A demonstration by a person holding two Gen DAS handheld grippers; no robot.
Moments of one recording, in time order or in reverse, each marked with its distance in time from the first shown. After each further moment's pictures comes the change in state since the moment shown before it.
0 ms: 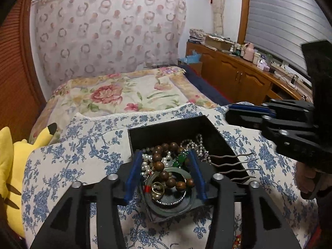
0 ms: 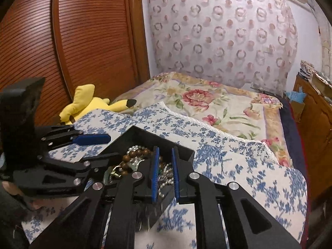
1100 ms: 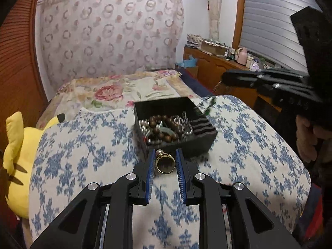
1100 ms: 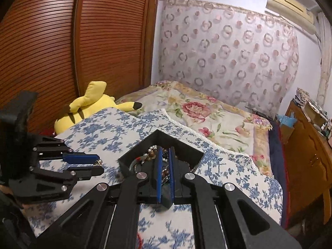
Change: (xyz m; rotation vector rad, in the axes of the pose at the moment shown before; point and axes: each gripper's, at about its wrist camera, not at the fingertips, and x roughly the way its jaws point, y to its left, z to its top) left arm -0.081 -0.011 -0.054 -0.012 -0.036 -0.023; right arm -0.056 0.066 0.007 -0.154 -0.031 -0.080
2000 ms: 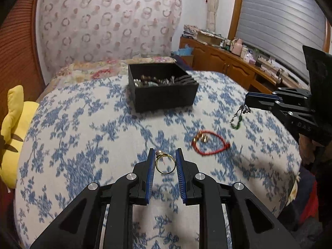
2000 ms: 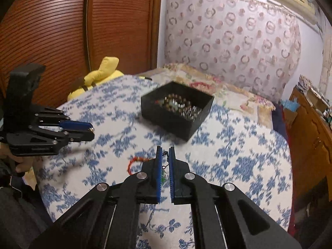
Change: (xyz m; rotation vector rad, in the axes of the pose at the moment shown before) left arm -0.040 -0.016 -0.077 -0.033 0.064 -0.046; right arm -0.056 0.029 -0.102 -0.002 0.072 0.037
